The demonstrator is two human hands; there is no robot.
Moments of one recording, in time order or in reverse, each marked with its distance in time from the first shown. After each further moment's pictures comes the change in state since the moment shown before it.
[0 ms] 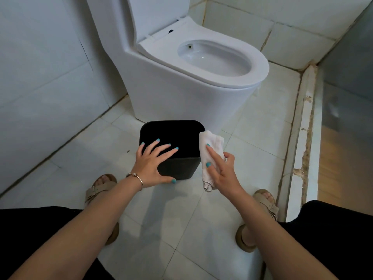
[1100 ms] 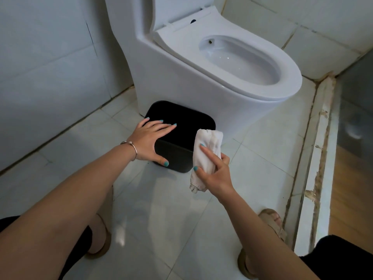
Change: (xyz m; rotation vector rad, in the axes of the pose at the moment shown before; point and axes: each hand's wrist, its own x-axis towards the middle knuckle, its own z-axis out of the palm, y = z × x) left_hand 0.086 -0.088 -0.023 0.070 -0.106 0.046; right_hand 0.066 -0.026 0.046 0.211 -0.016 0.160
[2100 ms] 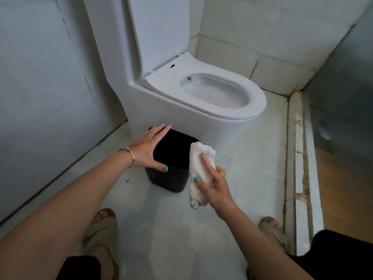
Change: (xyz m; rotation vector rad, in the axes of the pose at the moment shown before) left_hand 0.007 0.016 -0.085 -0.188 -0.029 0.088; right_hand -0.038 -0.040 -0.011 0.137 0.073 -0.125
